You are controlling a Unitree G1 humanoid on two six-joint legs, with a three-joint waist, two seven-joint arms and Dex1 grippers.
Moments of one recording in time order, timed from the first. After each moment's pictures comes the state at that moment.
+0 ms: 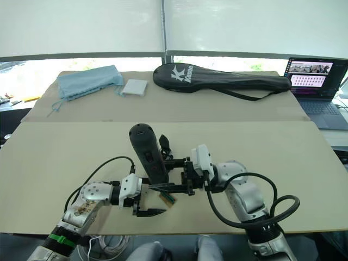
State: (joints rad) left arm -0.18 0.49 -0.26 0.06 -0.20 -0.06 -1.22; right arm -0.34 -0.37 0.22 -0.21 0.51 0.14 1.22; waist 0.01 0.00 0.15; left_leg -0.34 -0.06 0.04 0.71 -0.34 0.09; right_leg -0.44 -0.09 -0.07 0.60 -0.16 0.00
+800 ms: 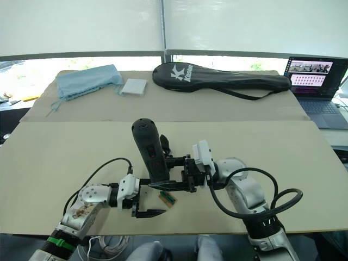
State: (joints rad) left arm -0.13 0.49 -0.23 0.04 -0.27 -0.06 -1.21; right arm -0.38 -0.38 0.22 -0.21 0.57 0.18 1.24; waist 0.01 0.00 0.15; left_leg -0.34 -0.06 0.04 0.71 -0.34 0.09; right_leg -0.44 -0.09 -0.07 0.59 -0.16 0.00
